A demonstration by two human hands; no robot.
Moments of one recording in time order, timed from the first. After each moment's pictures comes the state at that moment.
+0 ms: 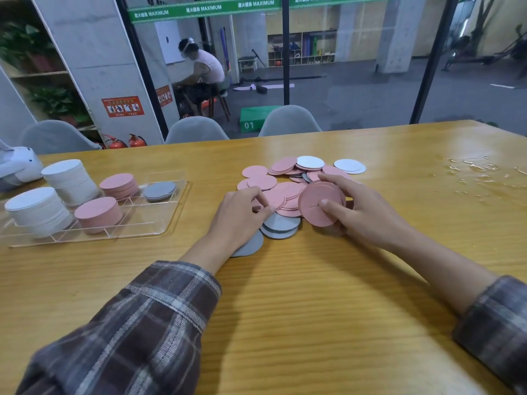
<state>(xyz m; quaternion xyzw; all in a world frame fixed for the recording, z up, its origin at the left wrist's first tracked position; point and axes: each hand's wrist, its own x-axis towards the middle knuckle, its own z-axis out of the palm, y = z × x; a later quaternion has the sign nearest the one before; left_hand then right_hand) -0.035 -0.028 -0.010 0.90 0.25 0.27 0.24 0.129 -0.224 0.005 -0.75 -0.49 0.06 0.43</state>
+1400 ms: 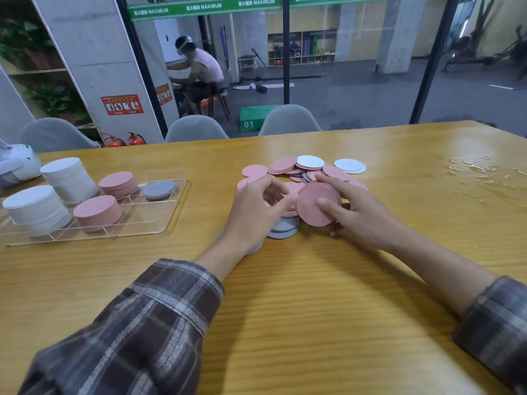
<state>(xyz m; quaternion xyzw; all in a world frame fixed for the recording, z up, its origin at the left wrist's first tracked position) -0.025 -0.066 0.006 0.84 0.19 0.36 0.36 0.125 -0.220 0.002 -0.74 -0.48 0.13 0.45</state>
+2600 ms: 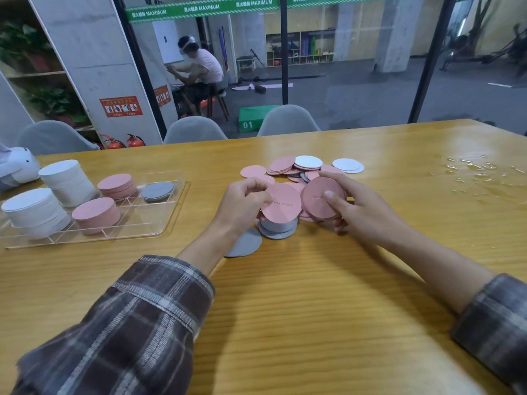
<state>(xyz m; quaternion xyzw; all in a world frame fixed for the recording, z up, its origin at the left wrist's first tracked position) -0.030 -0.046 0.013 0.74 0.24 0.29 0.55 0.127 -0.220 0.006 -0.74 -0.44 0.12 0.50</state>
